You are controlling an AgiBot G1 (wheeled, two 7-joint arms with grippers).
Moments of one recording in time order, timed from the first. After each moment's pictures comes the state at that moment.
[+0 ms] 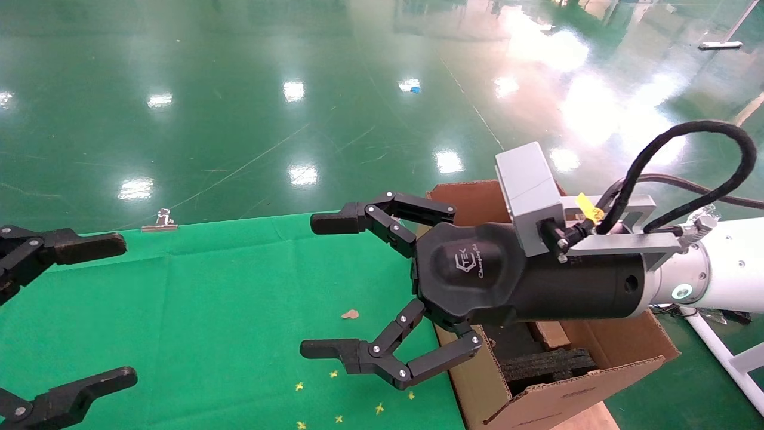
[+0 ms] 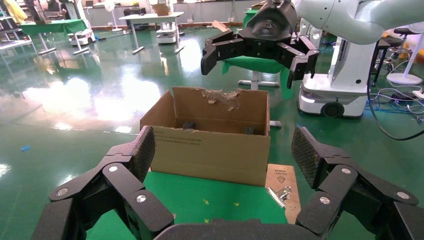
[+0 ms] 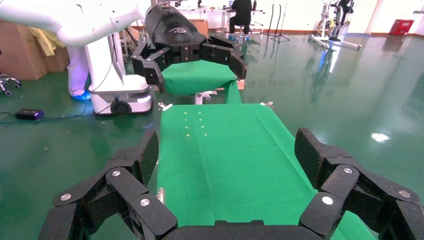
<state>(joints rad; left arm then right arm) -1.08 0.60 0.30 -1.28 0.72 1.49 -0.18 1.07 -0.61 -0.27 1.29 -0.73 -1.50 0.19</state>
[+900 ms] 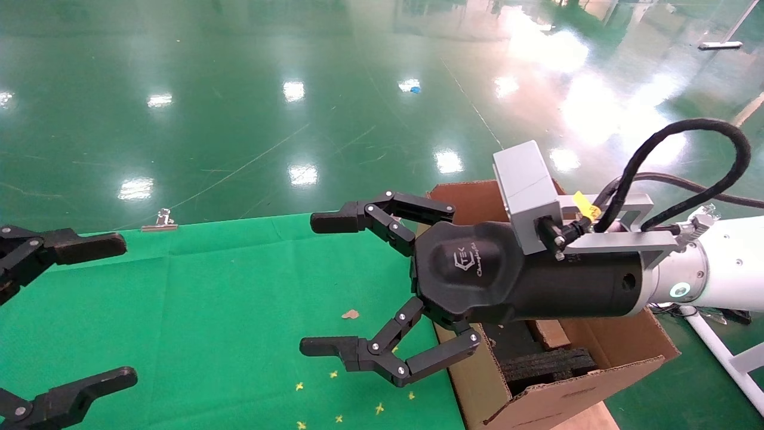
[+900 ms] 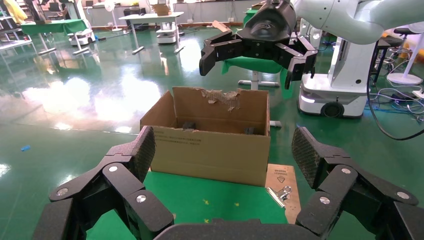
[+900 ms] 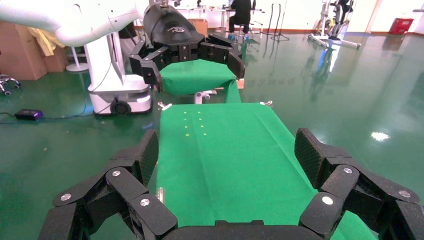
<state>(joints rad) -1.08 0.60 0.30 -1.28 0.72 1.49 -0.18 1.08 -0.61 -0.28 1.28 -0.73 -1.49 0.19</state>
